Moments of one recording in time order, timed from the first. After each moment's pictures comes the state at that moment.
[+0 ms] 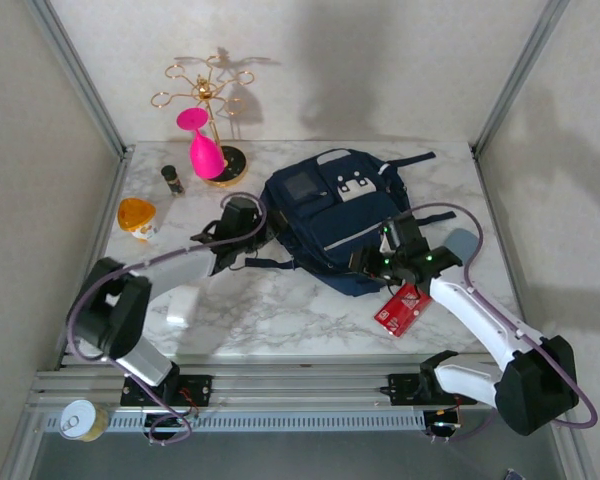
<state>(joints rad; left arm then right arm) -0.49 1.63 0.89 0.05 0.06 -1.05 0.47 1.15 0.80 -0.64 -0.20 0.69</state>
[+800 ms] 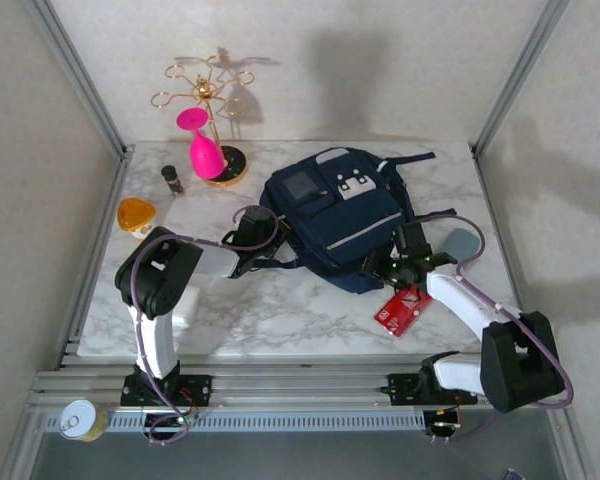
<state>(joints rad) -0.51 1.92 0.88 0.48 0.06 -1.31 0.31 1.28 0.69 -0.44 -0.16 0.62</state>
